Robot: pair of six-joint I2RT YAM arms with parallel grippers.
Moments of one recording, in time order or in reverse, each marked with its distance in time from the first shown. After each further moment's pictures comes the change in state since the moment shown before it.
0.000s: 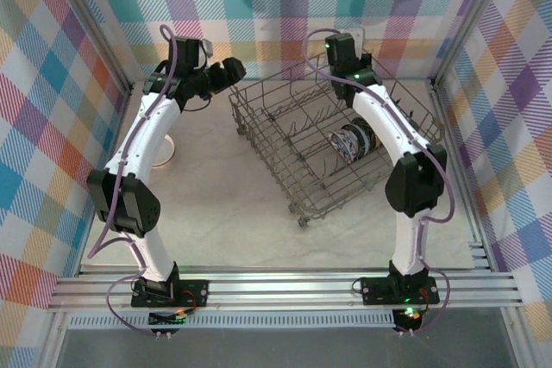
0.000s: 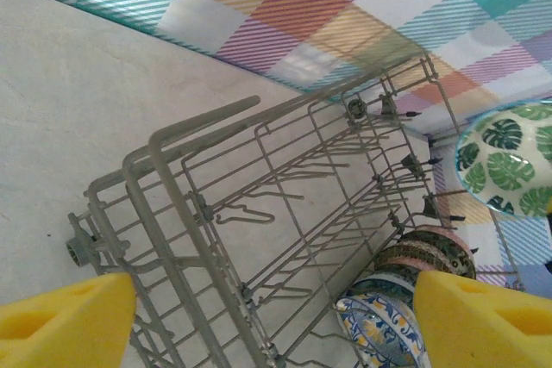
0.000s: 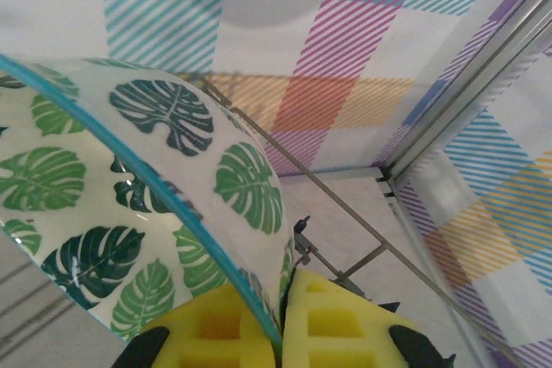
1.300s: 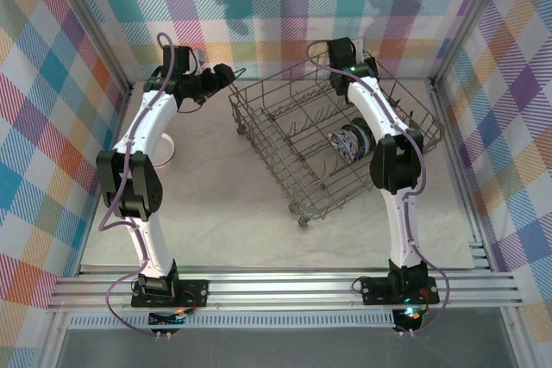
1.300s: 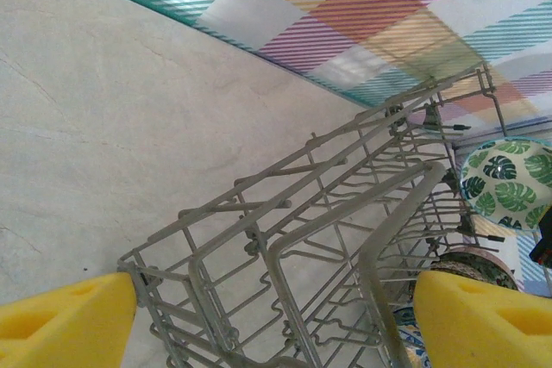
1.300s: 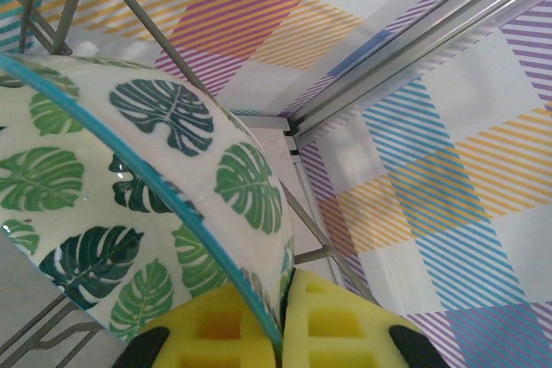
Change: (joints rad) left arm 0.108 0.150 -0.036 0.124 0.121 0.018; right arm -0.081 0.317 0.292 -0.179 0.181 -0.170
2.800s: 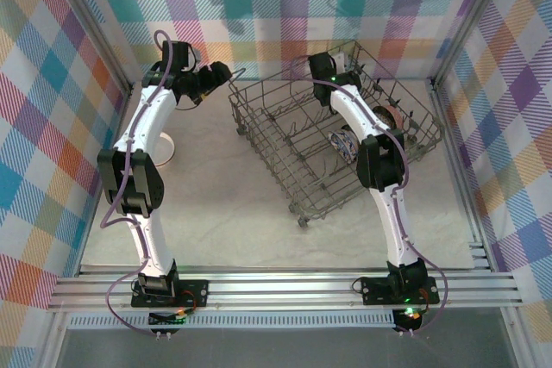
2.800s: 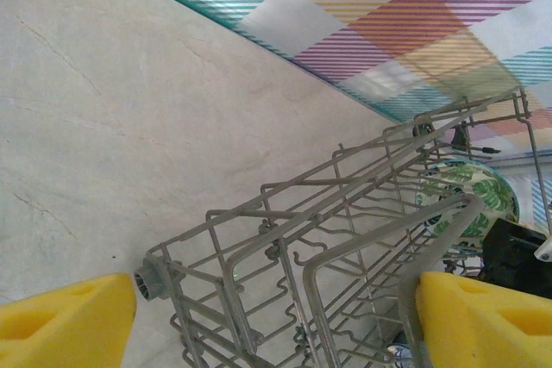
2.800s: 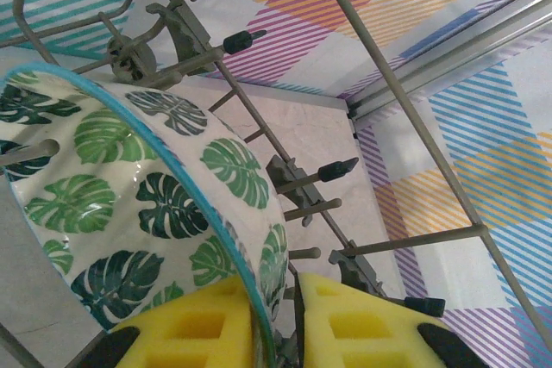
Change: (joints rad) left arm 0.009 0.037 0.094 -0.116 -0.072 -0.041; right arm 0.063 0.146 0.065 -0.030 0.009 0.069
